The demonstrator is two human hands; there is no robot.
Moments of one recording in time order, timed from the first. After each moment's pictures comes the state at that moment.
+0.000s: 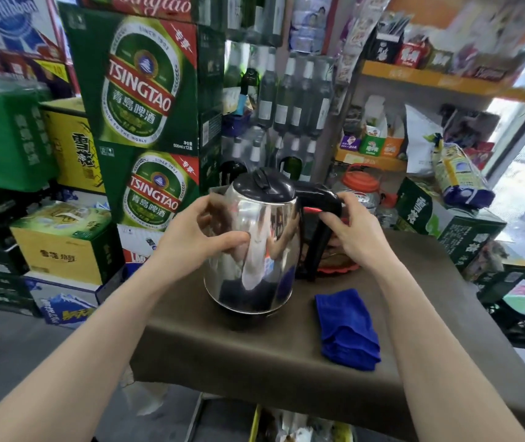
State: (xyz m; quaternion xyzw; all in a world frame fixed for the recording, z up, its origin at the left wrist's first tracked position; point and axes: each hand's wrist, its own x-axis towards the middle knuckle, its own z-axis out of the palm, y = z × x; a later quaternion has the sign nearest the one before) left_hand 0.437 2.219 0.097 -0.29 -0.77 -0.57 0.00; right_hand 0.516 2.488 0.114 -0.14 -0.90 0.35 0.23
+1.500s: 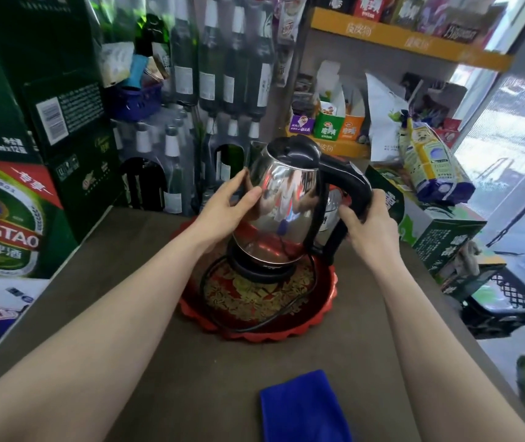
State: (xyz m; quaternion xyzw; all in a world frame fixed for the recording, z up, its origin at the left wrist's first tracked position) left_hand 0.239 2.508 0.042 -0.34 -0.71 -0.61 -0.12; right_hand 0.418 2.687 0.073 -0.34 -0.83 0.30 0.32
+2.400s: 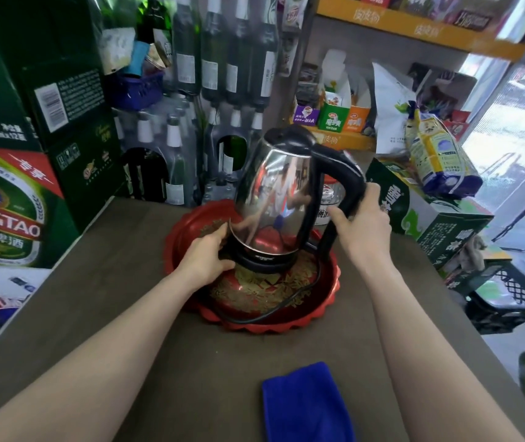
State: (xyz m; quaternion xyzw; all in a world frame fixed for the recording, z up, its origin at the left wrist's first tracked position) left_hand 0.251 2.473 -0.040 -0.32 -0.85 -0.40 -0.12; right_hand 0.413 2.664 0.065 -0.33 -0.85 0.26 0.33
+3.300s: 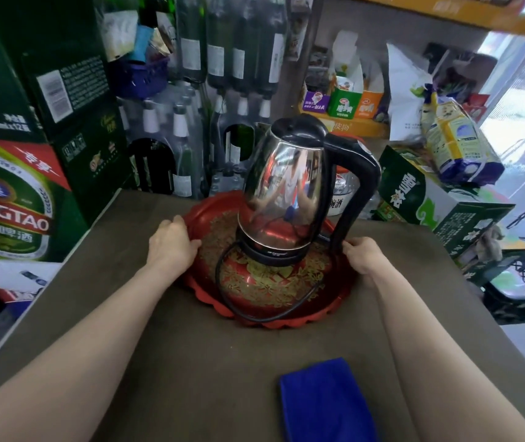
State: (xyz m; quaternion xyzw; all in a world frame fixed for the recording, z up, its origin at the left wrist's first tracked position) left_hand 0.229 2.430 -0.028 -0.16 -0.95 -0.27 -0.03; right_hand 0.394 2.715 -0.022 -0.47 -0.76 0.43 0.11
